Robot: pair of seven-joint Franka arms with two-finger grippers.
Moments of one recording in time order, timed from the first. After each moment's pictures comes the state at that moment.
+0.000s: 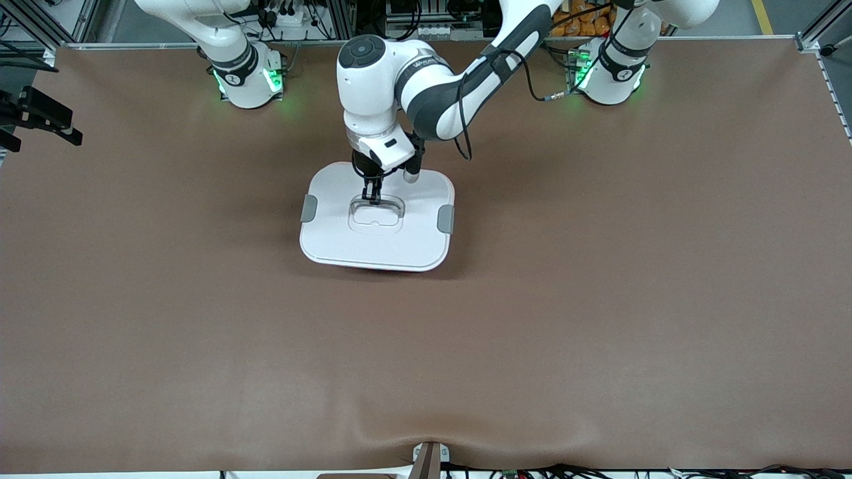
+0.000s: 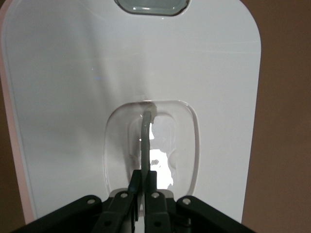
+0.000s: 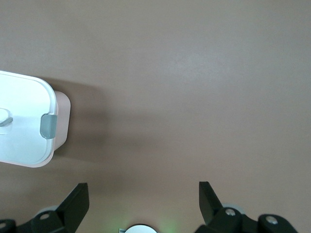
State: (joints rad) left arm -0.88 0.67 -0.16 -1.29 0.27 2.10 -2.56; right arm 0.05 -0.08 -0.13 -1.54 0.02 1.42 -0.16
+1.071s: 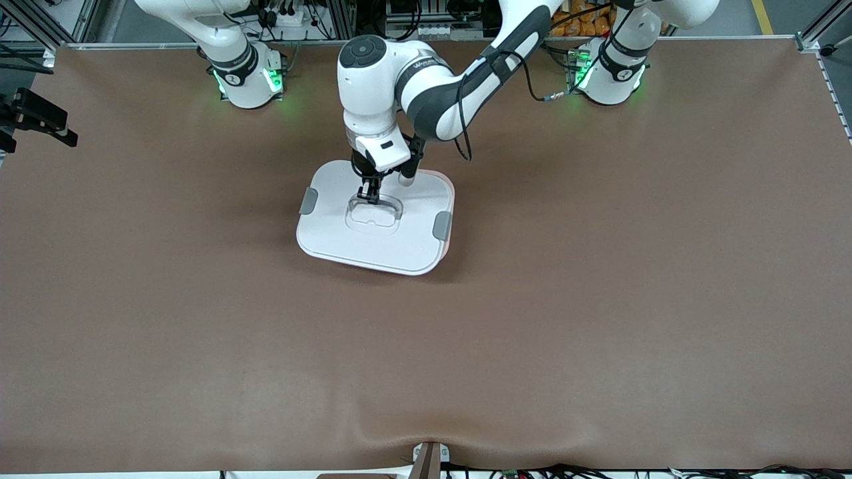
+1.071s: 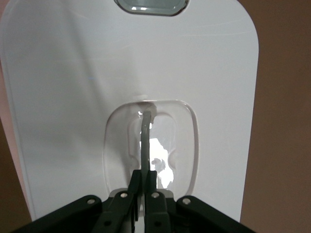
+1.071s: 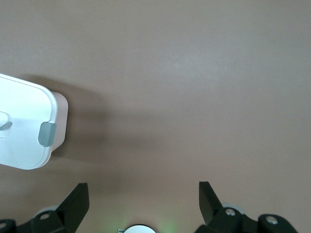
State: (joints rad) left arm -0.88 0.67 -0.16 -1.30 0.26 2.11 -2.46; right arm 0.05 -0.07 -0.14 -1.53 0.02 1.42 -0.16
